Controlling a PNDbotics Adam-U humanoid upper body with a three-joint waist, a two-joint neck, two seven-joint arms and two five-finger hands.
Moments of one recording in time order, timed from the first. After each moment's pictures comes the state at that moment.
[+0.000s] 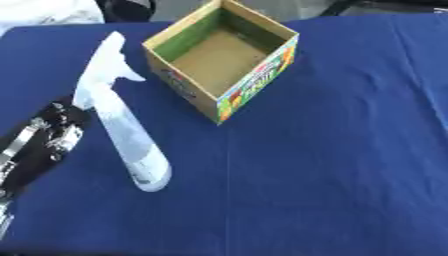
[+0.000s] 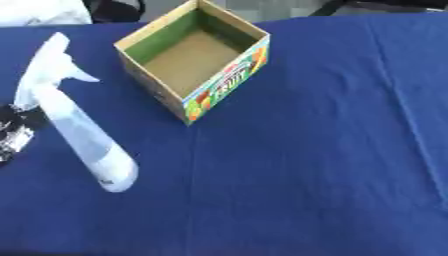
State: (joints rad) left arm -0.06 0.50 0.01 -1.98 0.06 0.18 -0.19; right arm -0.42 -0.52 -0.01 -1.98 -0.21 0.23 -0.37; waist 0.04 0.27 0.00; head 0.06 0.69
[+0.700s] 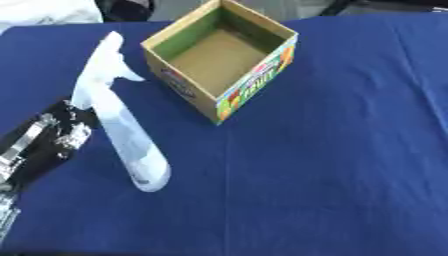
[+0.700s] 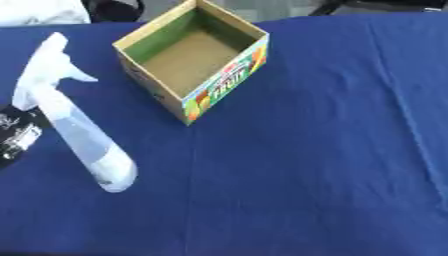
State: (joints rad) left arm -0.09 0.50 -0.01 -1.98 0.06 0.19 -0.22; right arm -0.42 -0.52 -0.01 -1.98 -0.21 0.23 -0.37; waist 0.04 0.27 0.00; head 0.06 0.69
